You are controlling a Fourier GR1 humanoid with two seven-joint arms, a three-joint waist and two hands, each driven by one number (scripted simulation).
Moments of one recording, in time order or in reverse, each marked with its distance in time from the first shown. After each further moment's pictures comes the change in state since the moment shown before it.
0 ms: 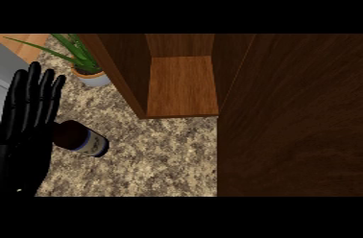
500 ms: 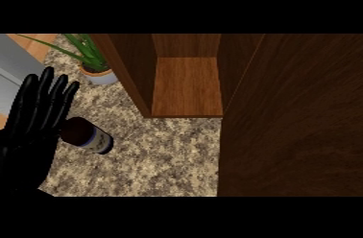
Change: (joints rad) left arm 0.008 0.029 0.016 0.009 0.231 -0.147 0.033; right arm 0.169 -0.010 0.059 -0.137 -0.102 0.095 0.069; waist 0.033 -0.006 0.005
